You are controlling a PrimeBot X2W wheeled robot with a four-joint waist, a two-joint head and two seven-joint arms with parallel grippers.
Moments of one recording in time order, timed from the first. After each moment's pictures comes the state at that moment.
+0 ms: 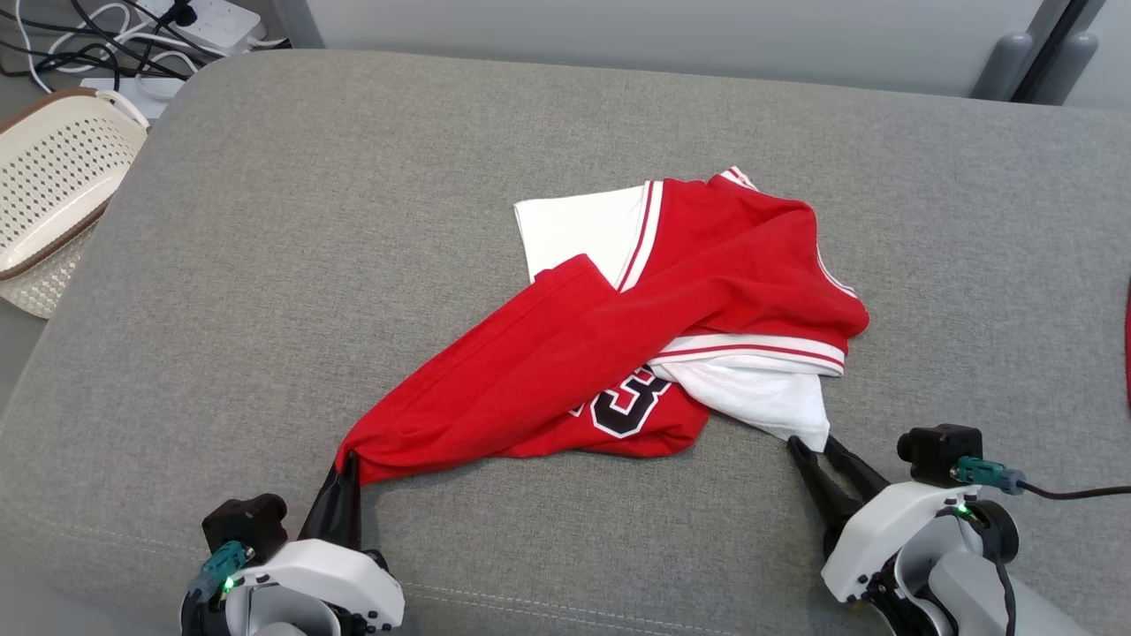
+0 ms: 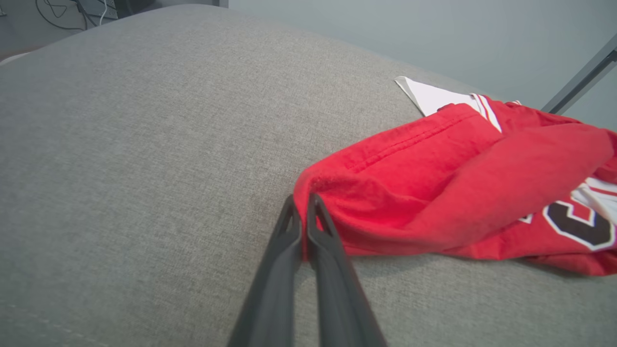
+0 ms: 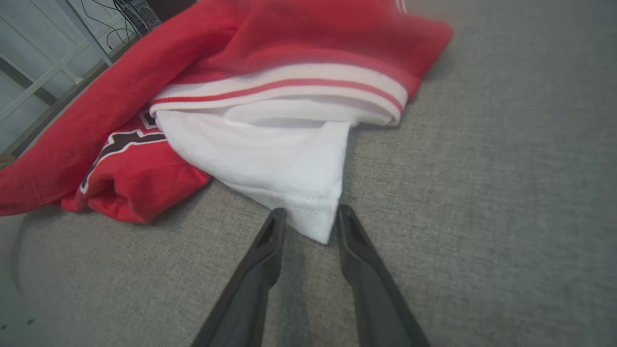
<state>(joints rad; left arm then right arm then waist) -0.19 0.04 -0.12 0.59 -0.42 -0.02 -0.26 -0.46 -0.27 0.74 0.76 0.86 0.13 -0.25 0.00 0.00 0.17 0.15</state>
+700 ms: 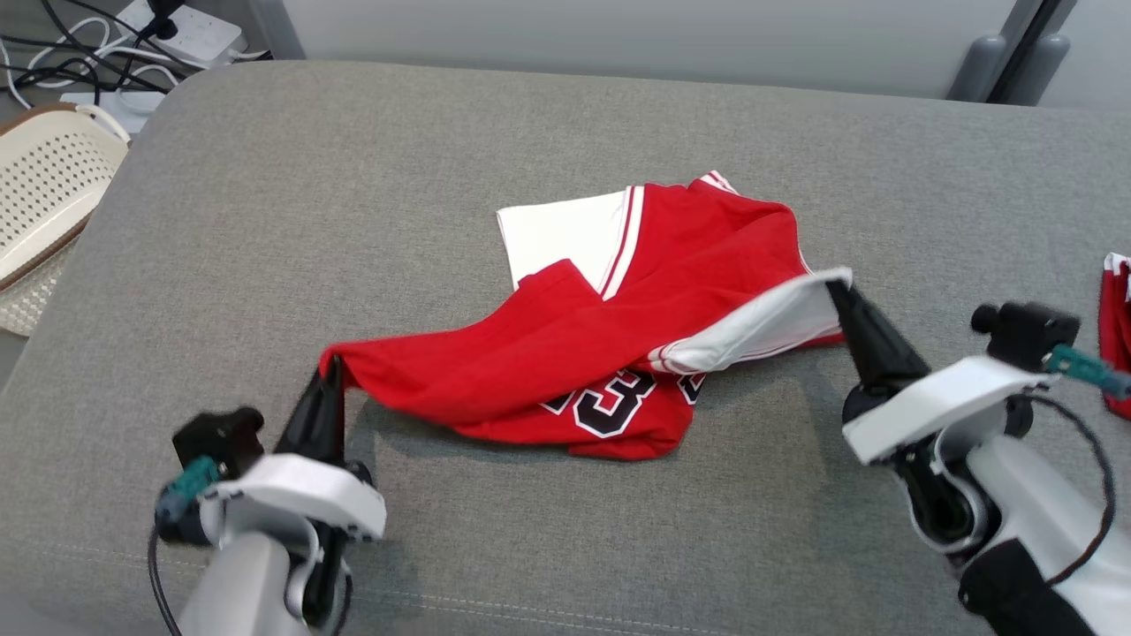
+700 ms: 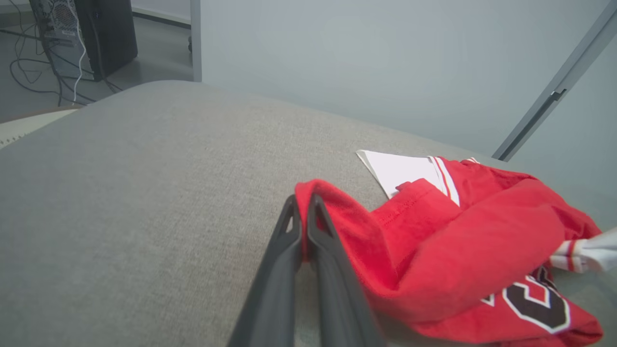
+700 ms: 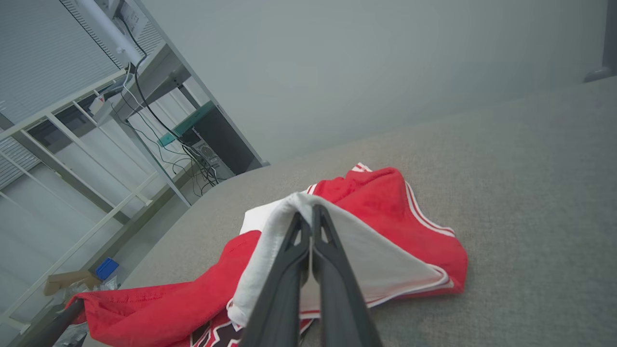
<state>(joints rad) -0.27 0.04 -0.08 0.57 -0.39 -0.06 -0.26 -0.51 -0.29 0.59 0.53 0.98 0.13 -0.25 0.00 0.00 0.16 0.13</state>
